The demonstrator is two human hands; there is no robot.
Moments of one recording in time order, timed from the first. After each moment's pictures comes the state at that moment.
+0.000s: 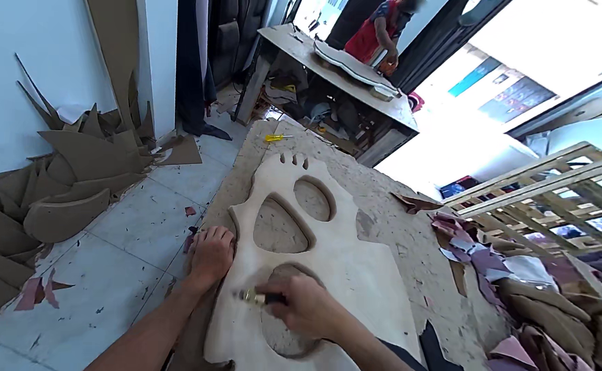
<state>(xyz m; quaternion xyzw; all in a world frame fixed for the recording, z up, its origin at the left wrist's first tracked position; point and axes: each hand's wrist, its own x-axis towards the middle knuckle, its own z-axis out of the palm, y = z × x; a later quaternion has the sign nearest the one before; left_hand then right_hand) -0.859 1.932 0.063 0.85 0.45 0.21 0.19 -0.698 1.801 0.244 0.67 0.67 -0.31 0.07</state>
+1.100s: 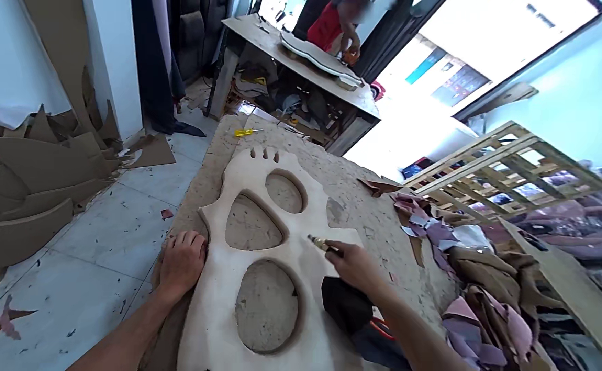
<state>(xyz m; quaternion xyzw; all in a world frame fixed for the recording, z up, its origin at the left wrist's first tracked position) -0.856 1.926 0.061 0.85 0.45 0.21 0.15 -0.522 1.761 0.239 0.86 0.48 -0.14 -0.04</state>
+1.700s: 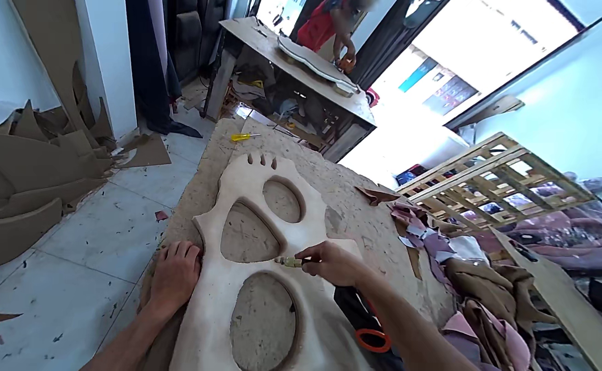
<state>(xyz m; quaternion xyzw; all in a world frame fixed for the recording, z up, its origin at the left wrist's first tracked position) -0.857 1.929 0.054 0.85 0.47 0.21 0.11 -0.542 1.830 0.262 0.77 0.54 -0.35 0.06</state>
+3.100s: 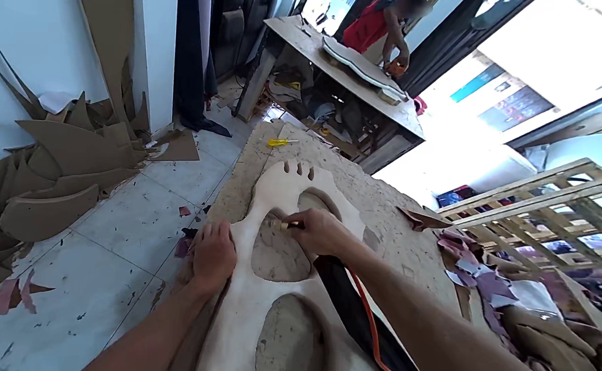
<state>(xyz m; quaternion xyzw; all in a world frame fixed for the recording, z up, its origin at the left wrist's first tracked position) -0.818 1.980 0.076 0.77 0.55 0.25 0.22 -0.612 1.970 0.263 0.73 0.65 -0.20 0.09</state>
